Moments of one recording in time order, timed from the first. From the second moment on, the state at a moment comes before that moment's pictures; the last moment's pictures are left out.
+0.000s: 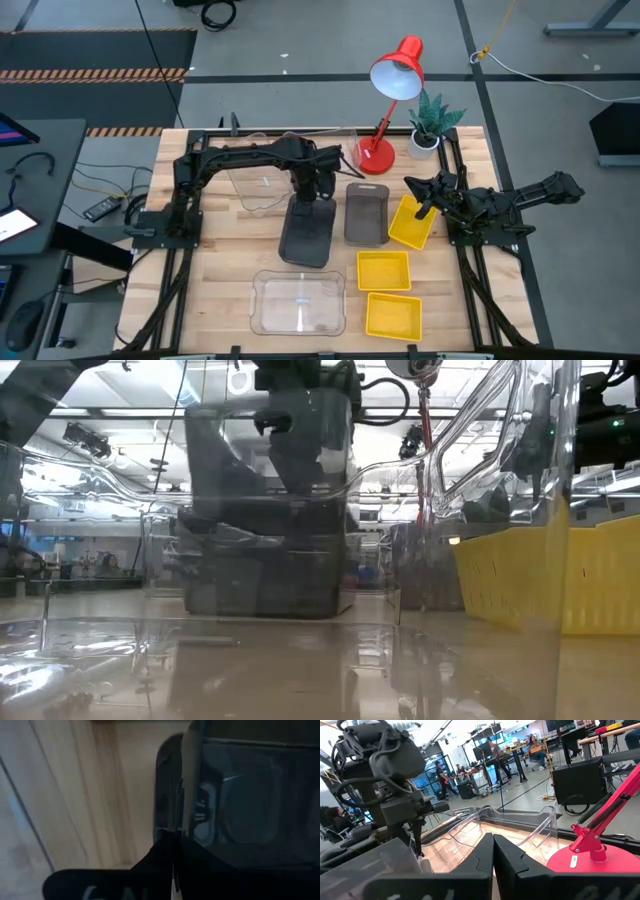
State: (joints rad) left arm 0.22 2.03 1.83 -1.19 0.19 0.36; right arm 0.22 0.21 0.01 0.31 0.82 0.29
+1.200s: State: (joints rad) left arm 0.20 2.09 1.82 -1.15 0.04 0.27; right arm 0.22 0.21 0.01 0.32 0.82 0.29
